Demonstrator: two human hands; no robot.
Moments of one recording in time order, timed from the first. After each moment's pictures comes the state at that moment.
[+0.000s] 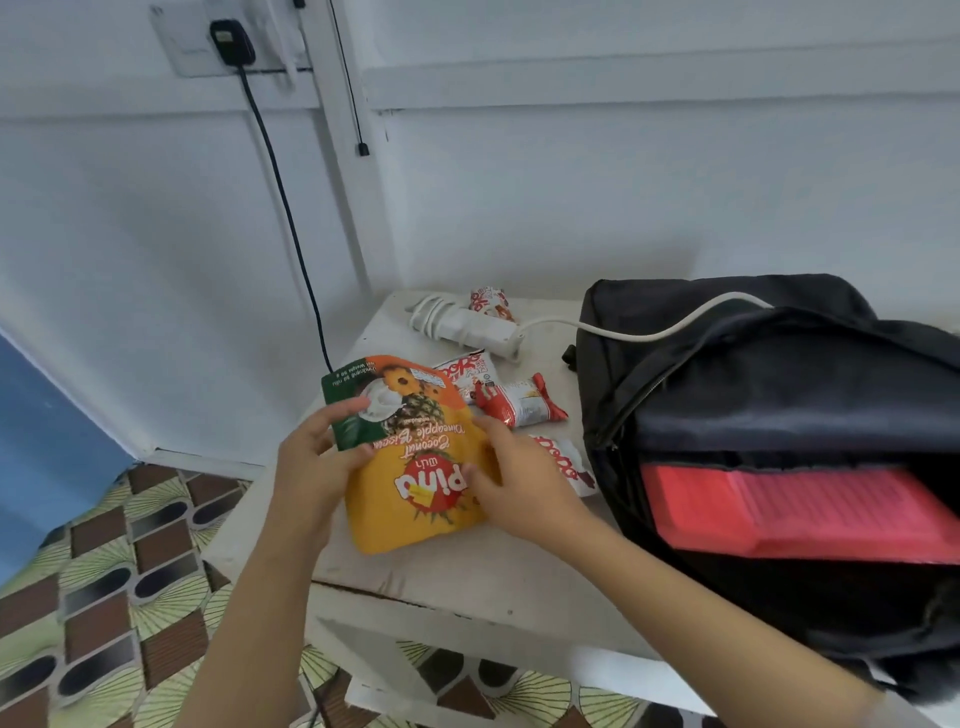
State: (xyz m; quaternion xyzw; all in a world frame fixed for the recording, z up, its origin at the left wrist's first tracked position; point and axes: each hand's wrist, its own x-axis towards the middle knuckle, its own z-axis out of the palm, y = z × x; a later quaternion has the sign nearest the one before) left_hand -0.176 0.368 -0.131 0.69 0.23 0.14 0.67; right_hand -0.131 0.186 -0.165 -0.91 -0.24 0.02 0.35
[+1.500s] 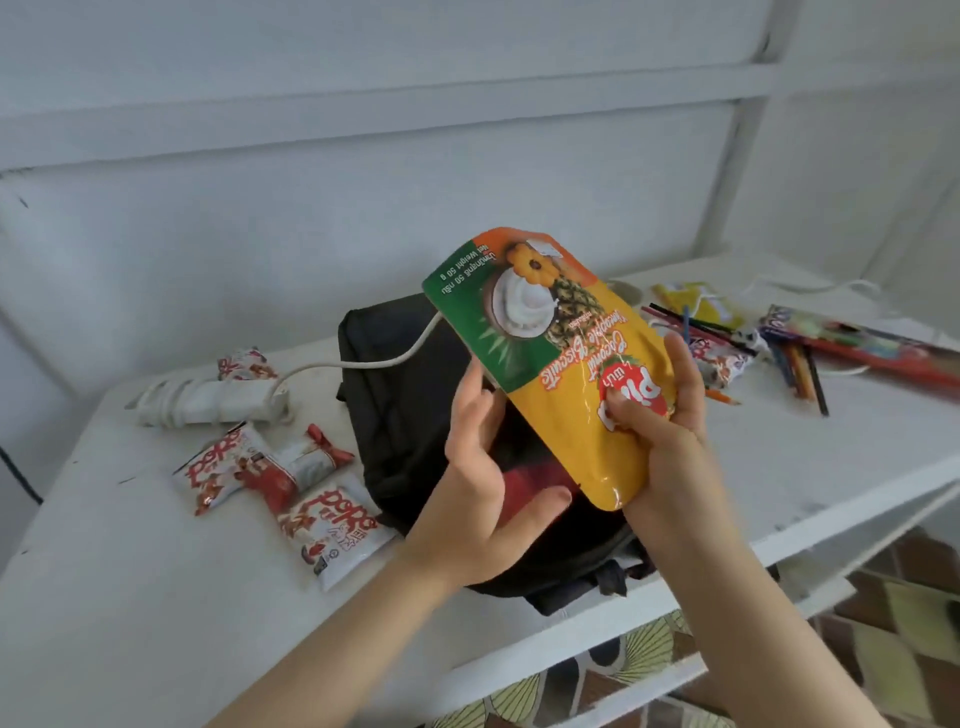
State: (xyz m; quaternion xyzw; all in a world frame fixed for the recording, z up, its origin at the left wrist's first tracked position) left_hand -0.150 0.122 -0.136 0.62 -0.53 0.15 0.55; right_hand -0.210 -0.012 -0.093 -0.41 0.12 -0.25 0.87
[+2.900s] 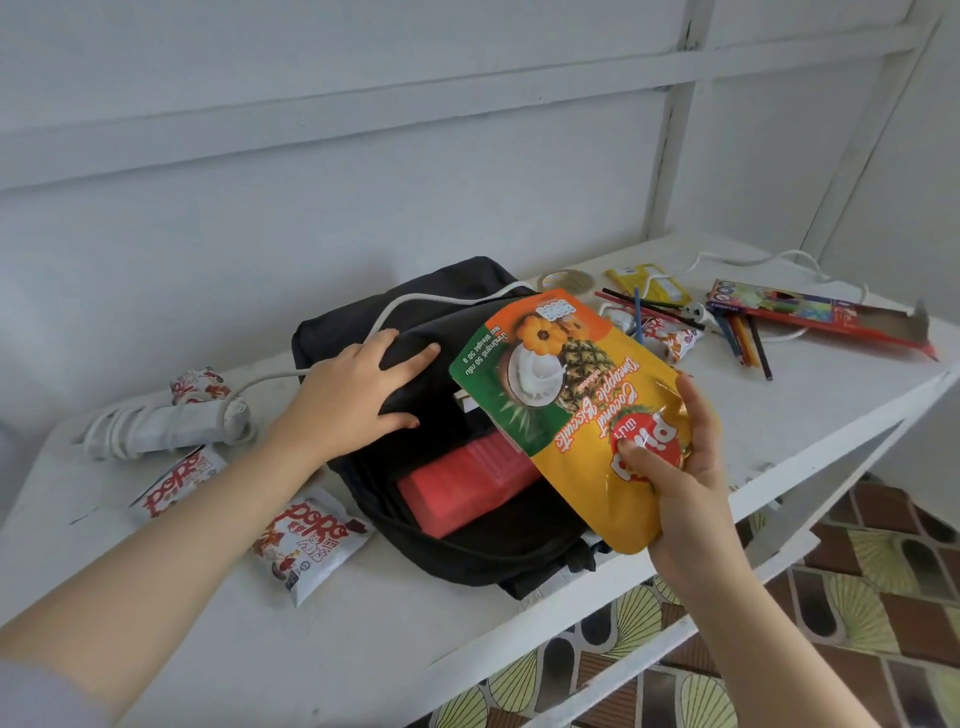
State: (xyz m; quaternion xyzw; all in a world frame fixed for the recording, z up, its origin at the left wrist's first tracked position) left_hand -0.032 0.164 -0.105 0.87 -0.45 0.19 -0.07; right_hand -0.256 -0.042 -0.137 -0.45 0.21 -0.28 0.82
